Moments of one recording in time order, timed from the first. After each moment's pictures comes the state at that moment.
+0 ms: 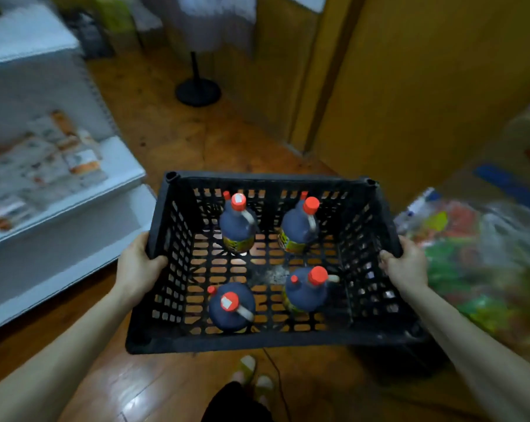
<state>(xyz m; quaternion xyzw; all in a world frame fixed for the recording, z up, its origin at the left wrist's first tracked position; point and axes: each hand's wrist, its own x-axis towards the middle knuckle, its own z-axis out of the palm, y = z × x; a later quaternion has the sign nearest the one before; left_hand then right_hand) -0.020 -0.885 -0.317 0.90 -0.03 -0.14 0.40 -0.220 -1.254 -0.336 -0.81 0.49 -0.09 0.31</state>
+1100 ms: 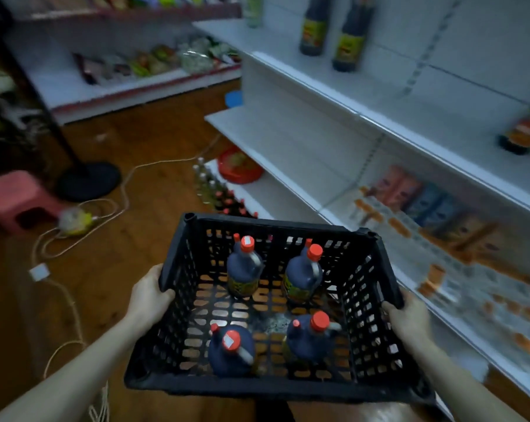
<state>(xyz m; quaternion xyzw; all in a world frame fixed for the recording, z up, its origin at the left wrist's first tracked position) -0.246 -0.304 -0.314 0.69 0.61 0.12 0.37 0.103 -0.536 -0.338 -0.92 -0.17 0.19 0.29</state>
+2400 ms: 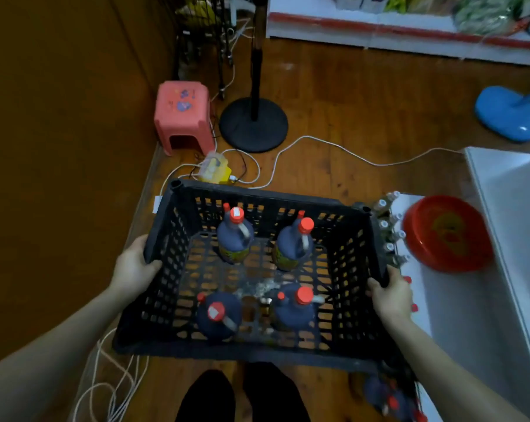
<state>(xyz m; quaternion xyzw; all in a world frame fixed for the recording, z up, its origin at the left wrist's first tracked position) -0.470 0.171 -0.510 0.37 0.85 0.17 0.32 -0.061 0.237 -0.558 -0.81 -0.47 0.31 0.16</state>
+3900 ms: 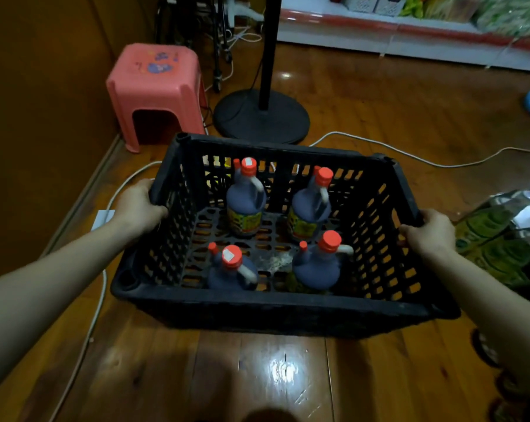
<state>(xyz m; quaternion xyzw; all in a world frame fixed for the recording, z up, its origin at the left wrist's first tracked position) -0.571 0.389 -0.895 0.46 0.82 0.25 0.24 -0.142 0.469 -0.916 -0.78 -0.53 0.25 0.22</state>
